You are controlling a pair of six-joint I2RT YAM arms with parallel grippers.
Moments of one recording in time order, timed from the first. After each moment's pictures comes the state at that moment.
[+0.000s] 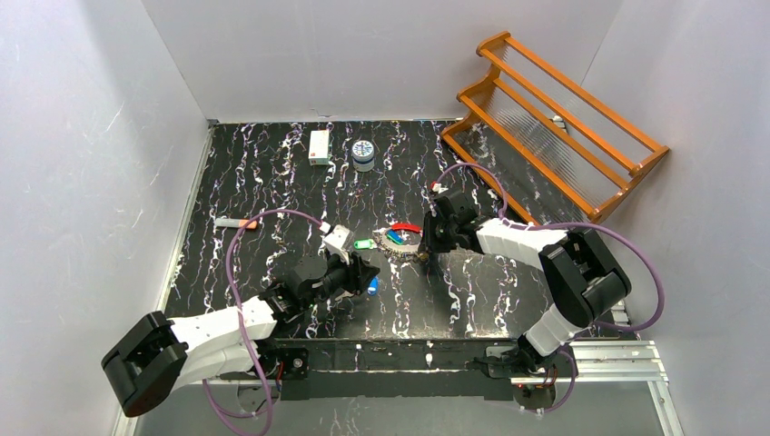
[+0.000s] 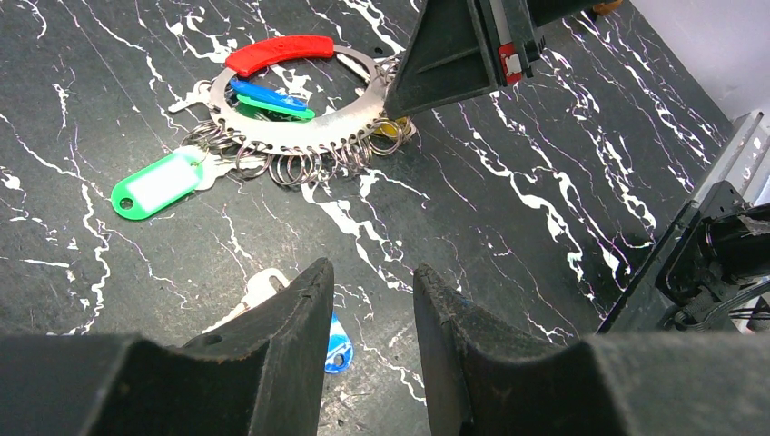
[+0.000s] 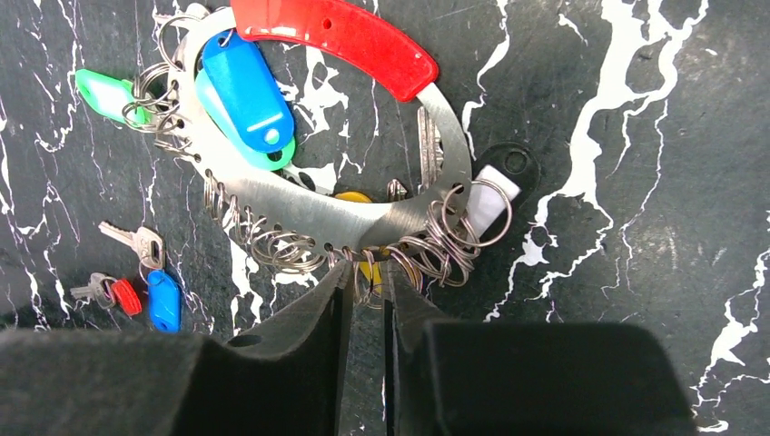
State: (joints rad) left arm -0.87 0.99 0.23 0.46 -0.04 -0.40; right arm 0.63 1.60 0.84 -0.16 -0.14 0.52
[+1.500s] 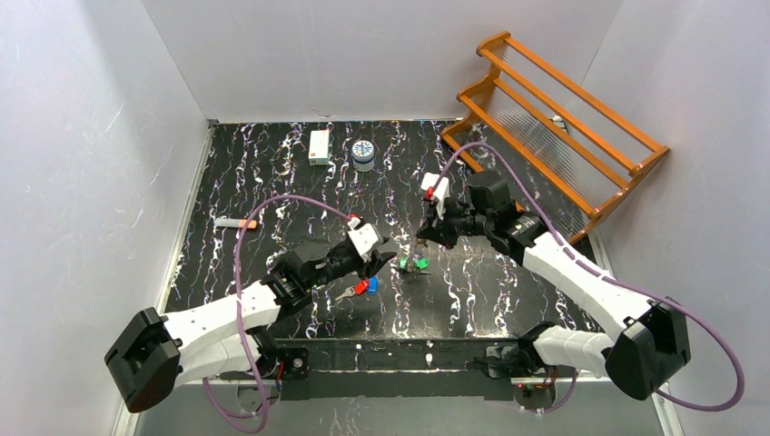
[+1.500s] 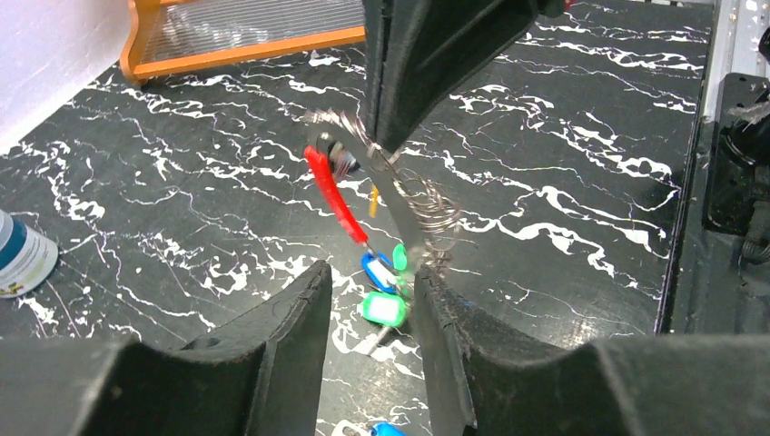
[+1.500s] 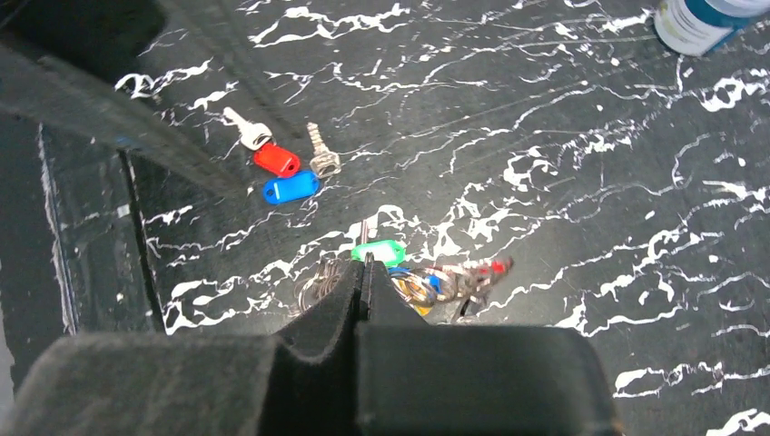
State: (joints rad) left arm -0.87 1.01 0.45 0.43 0.20 0.13; right arm 0.62 1.18 0.93 -0.32 -0.57 -0.29
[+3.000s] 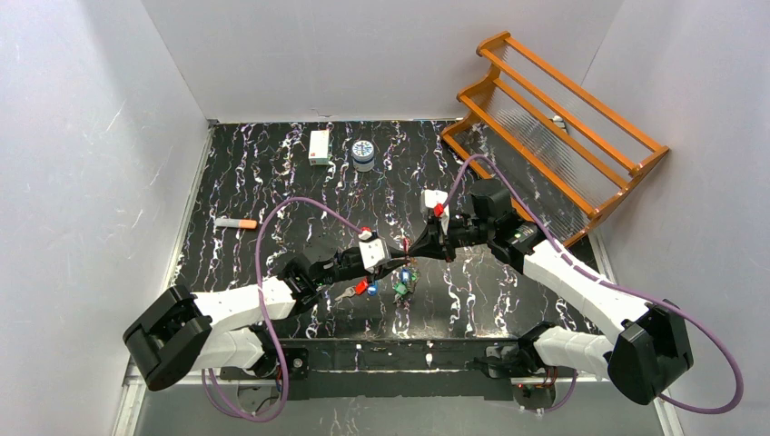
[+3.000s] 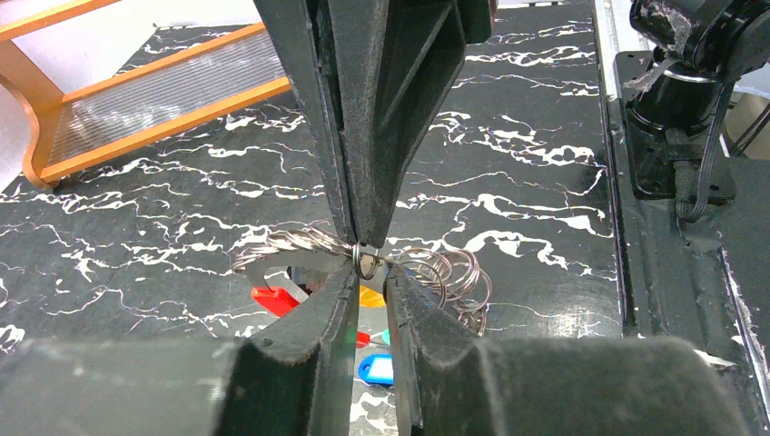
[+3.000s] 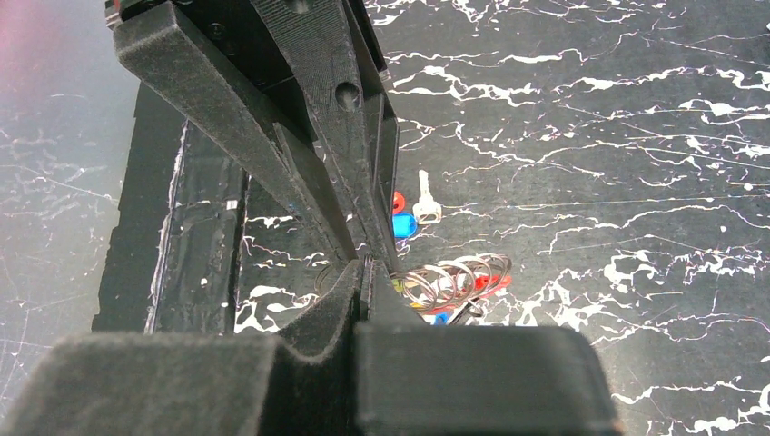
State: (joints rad) left arm -0.87 1.19 0.42 0.71 0.46 0.22; right arm 0.62 1.14 0.81 -0.18 -0.92 -0.35
